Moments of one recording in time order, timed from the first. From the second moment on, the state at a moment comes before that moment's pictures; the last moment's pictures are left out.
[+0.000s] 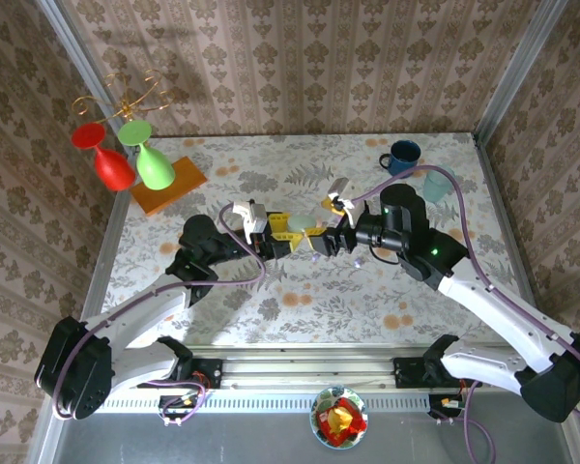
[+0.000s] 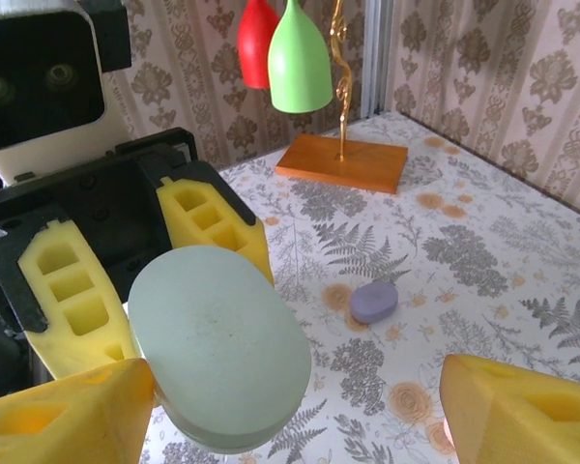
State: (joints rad) left arm -0.65 1.12 0.58 0.65 0.77 -0.17; right arm 0.62 1.07 0.99 -0.21 -0.35 -0.07
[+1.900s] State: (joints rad) left arm -0.65 1.08 0.58 0.69 0.90 -0.23; right arm 0.57 1.12 1.08 -0.21 -0.52 0.08
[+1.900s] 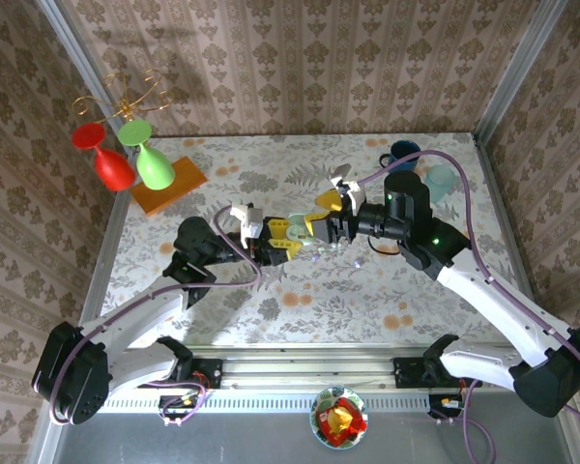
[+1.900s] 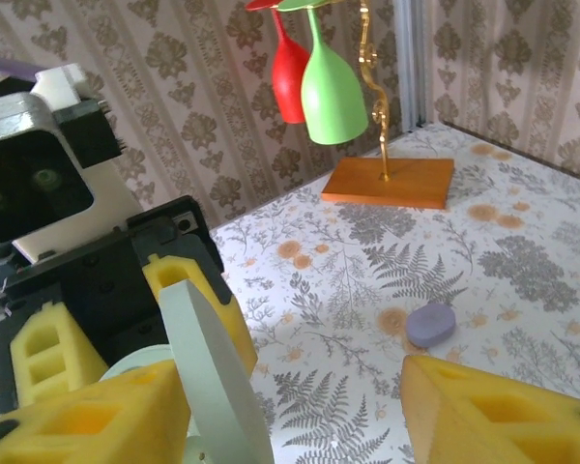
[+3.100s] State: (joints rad) left arm -0.64 1.12 0.59 0.73 0.93 -0.25; right arm 0.56 1.14 1.08 -0.22 -0.63 -0.15
